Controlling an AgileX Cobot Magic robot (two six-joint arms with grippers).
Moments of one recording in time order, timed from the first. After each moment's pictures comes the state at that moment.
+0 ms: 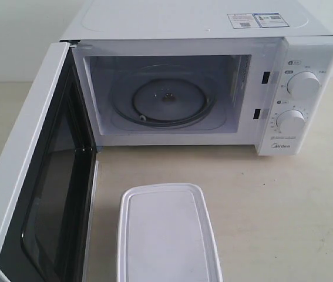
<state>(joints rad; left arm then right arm) 0.06 0.00 0.00 -0.08 0.28 0.20 0.08 0.00 -0.17 -0.04 0.39 0.21</state>
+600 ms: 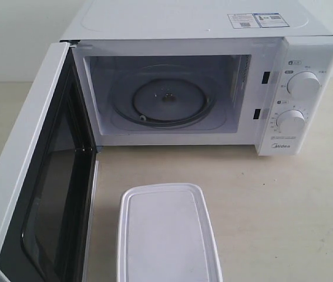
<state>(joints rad) 0.06 0.00 0.00 -0.08 0.28 0.20 0.08 0.00 -0.42 0.06 0.35 0.23</state>
